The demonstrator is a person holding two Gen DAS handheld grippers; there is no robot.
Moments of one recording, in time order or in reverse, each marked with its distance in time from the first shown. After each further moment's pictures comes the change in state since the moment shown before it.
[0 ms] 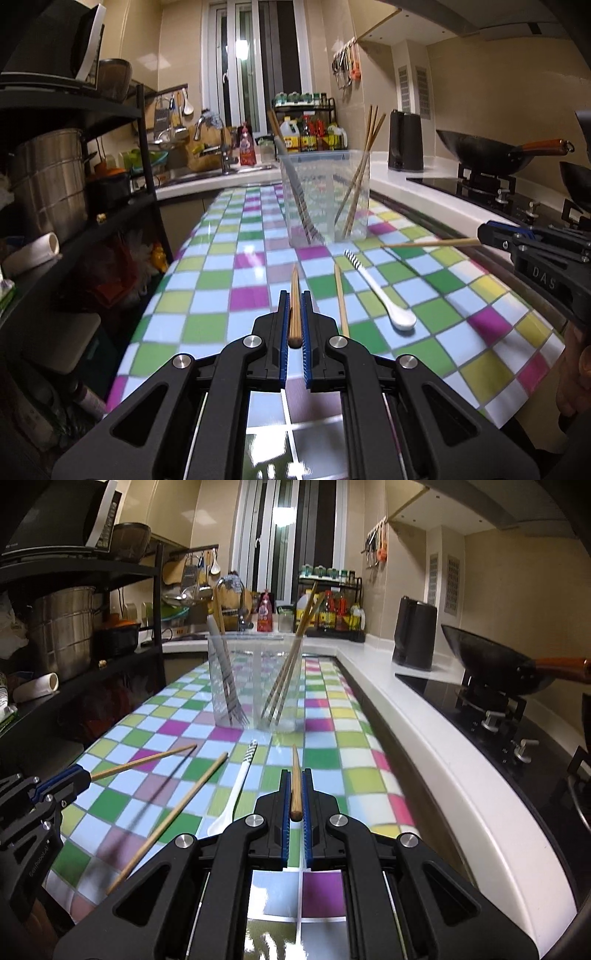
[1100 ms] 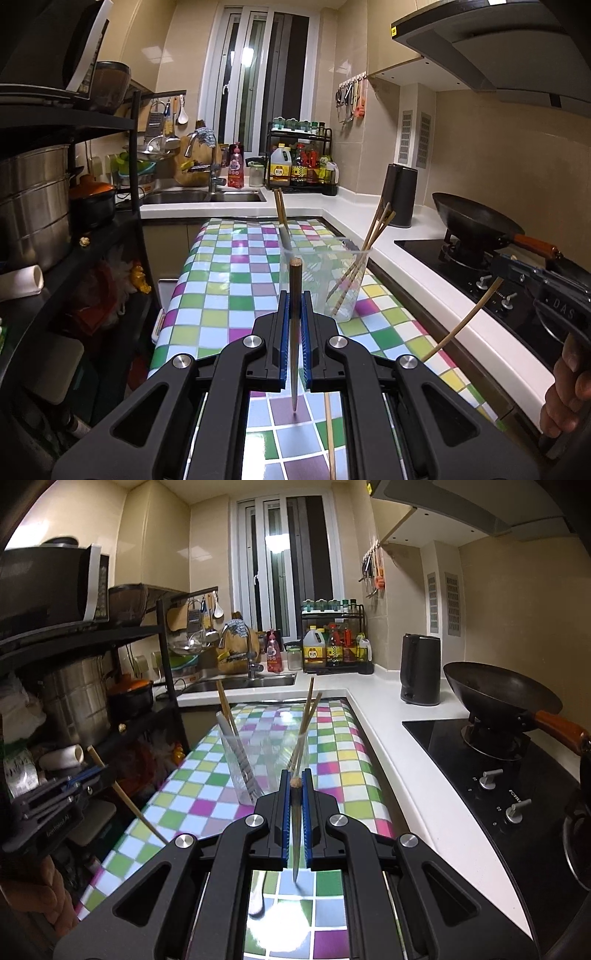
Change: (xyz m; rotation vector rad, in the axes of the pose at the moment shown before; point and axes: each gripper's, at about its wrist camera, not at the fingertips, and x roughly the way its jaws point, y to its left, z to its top) left arm -0.002 0.043 0.117 -0.118 -0.030 -0.126; right arm -0.041 -0.028 0.112 0.117 -0.077 0.095
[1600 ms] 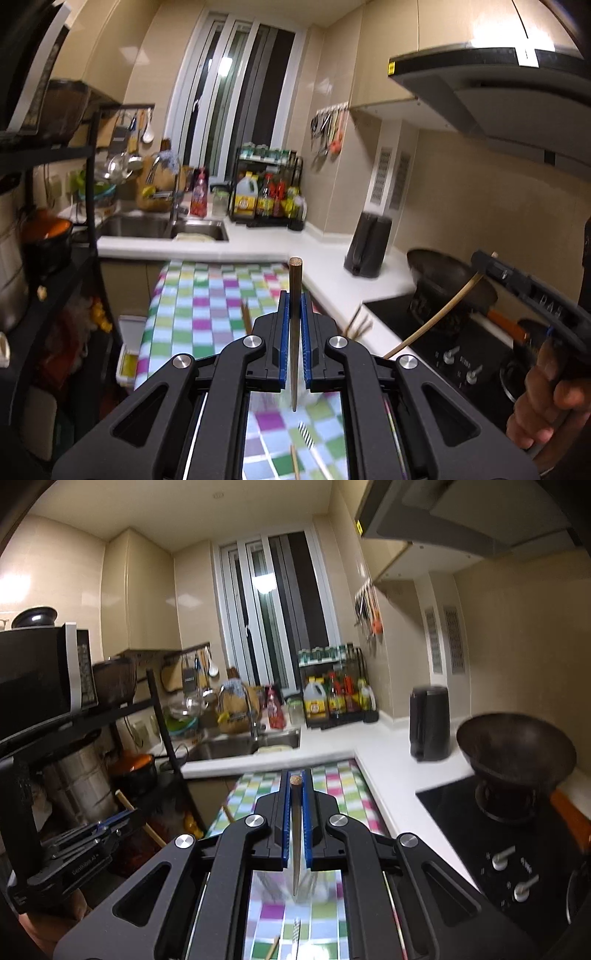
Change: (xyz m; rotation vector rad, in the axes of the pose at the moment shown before) left arm 0.047 0.006 0.150 -0.039 -0.067 -0.169; right arm 0.027 0.006 0.145 0.092 -0.154 0.022
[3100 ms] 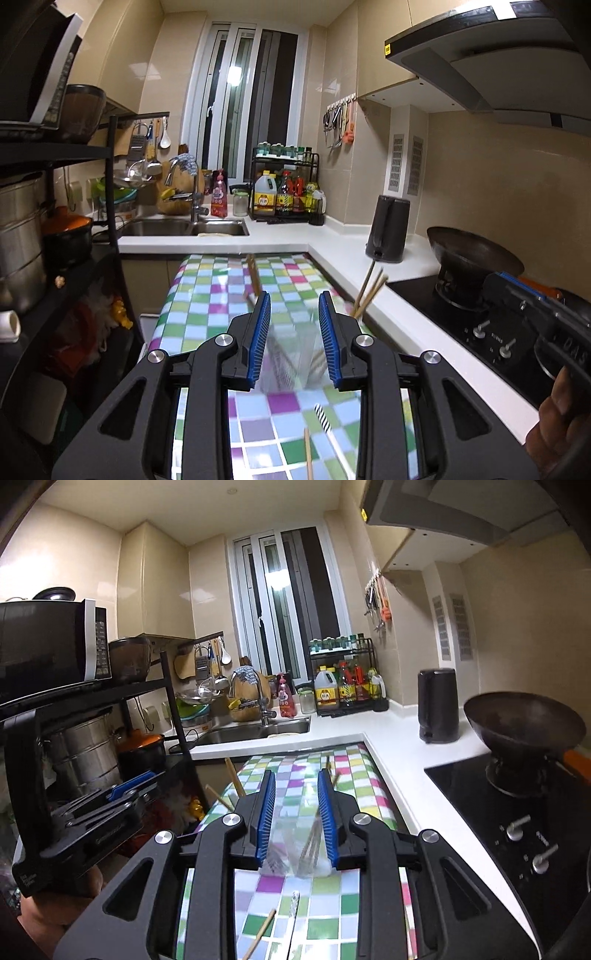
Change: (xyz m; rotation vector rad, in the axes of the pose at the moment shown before) left arm -0.006 -0.023 -0.098 0.055 -0.010 0.135; right arm -0.019 -0.013 -0.096 -0.021 0.014 0.044
